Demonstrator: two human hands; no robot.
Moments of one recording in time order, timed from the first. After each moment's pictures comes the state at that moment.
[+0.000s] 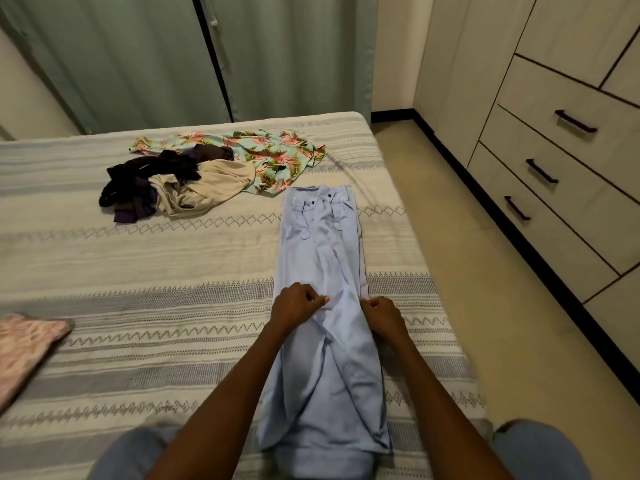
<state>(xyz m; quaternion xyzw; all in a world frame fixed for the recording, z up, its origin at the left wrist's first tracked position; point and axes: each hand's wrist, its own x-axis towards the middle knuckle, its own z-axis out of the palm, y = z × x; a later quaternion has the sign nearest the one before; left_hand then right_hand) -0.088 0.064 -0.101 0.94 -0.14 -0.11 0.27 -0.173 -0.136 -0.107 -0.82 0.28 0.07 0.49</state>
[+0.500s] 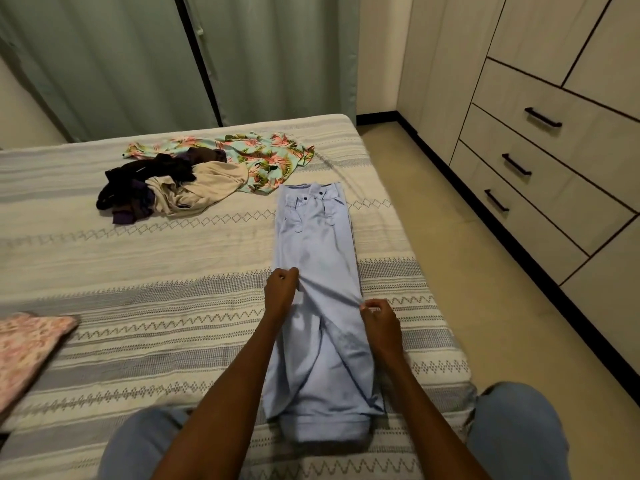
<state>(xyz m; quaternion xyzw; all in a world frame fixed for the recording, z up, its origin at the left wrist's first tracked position) -0.120 0.077 -0.080 0.82 0.07 -0.05 0.57 -0.252 -0.101 -0.102 -0.79 0.31 -0.08 0.53</state>
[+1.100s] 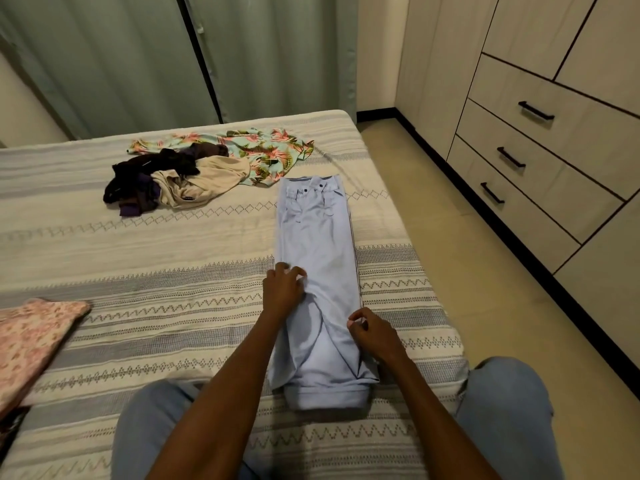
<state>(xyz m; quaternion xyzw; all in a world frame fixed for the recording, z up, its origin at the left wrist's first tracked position) -0.148 0.098 -0.094 0.97 -0.14 -0.02 0.18 -0.301 -0.093 -0.109 -0.89 0.18 0.06 0.42</state>
